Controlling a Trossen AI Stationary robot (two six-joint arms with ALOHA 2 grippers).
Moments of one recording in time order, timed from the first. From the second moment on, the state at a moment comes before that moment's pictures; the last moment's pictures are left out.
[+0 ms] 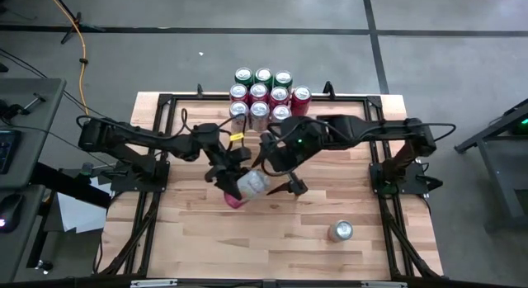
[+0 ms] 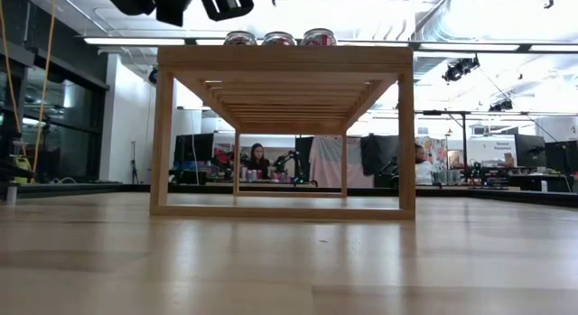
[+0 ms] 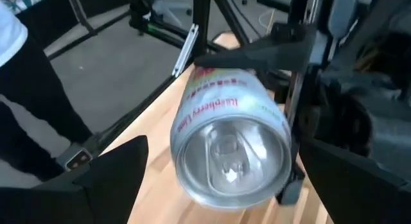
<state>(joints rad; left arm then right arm) 0.03 1.42 0.82 0.68 0.98 -1.09 0.10 1.69 1.83 -0.71 -0.35 -0.32</state>
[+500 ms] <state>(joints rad) 0.09 1.42 0.82 0.68 0.99 -1.07 0.10 1.73 1.83 -0.65 -0.36 -0.38</state>
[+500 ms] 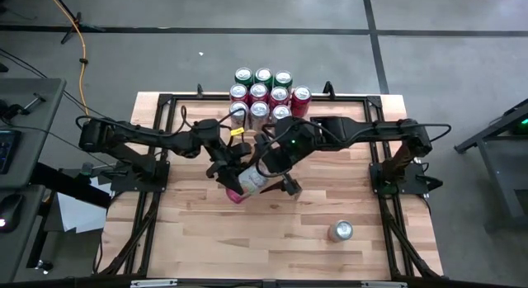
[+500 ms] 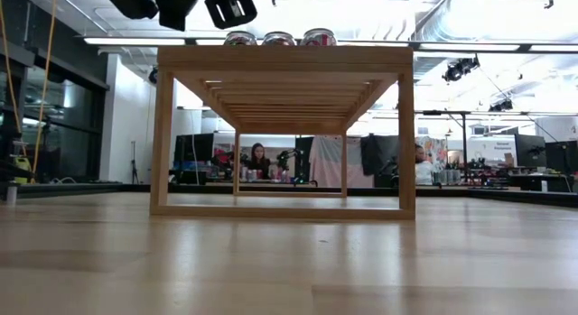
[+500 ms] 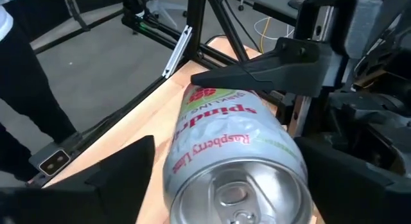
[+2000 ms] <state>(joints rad) 0.11 1.01 1.19 -0.38 -0.01 -0.09 0.03 1.75 2.24 -1.48 -0.02 0.27</state>
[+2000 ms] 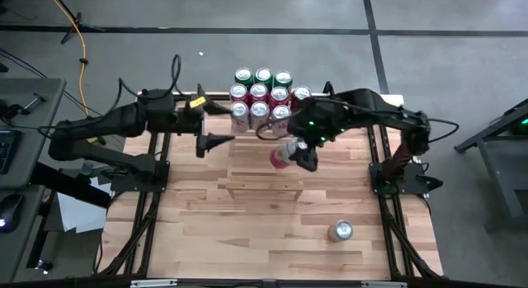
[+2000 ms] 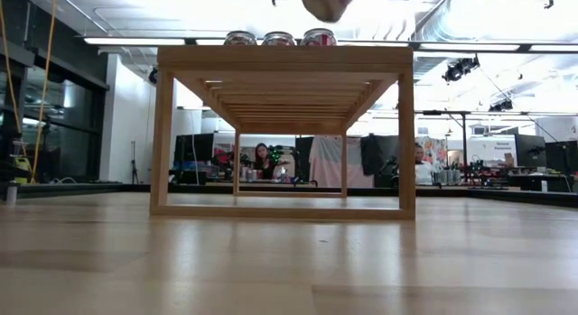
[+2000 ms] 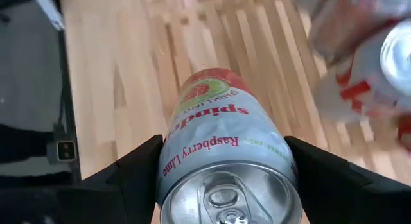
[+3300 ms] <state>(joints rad) -0.09 1.40 0.94 0.20 -0.17 -0.15 -0.02 1.97 2.33 -1.53 -0.04 0.20</state>
